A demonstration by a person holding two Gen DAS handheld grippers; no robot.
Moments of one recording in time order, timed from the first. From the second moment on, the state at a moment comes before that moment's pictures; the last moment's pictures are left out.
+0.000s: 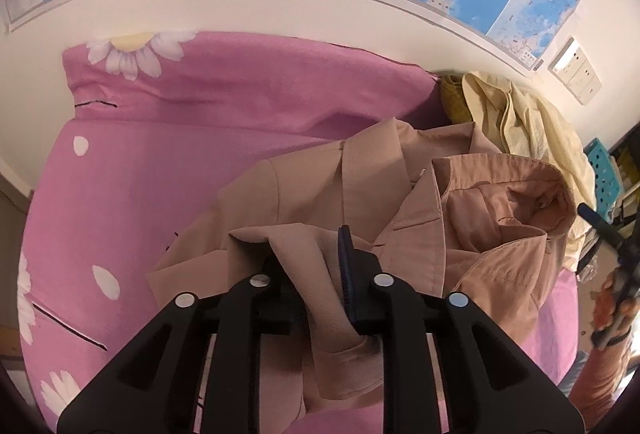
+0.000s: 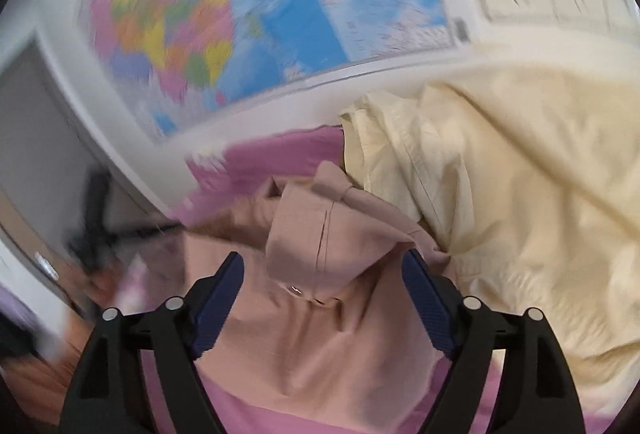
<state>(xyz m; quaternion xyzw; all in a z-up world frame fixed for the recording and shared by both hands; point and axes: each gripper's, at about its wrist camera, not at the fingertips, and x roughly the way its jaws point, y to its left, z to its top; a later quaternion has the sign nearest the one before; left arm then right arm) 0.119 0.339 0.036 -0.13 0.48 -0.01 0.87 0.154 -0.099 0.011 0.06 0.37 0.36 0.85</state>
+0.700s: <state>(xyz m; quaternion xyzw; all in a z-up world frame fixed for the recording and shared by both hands) 0.101 0.374 0.061 -0.25 0.42 -0.11 0.87 0.209 -0.103 0.021 0.06 0.37 0.29 0.88</state>
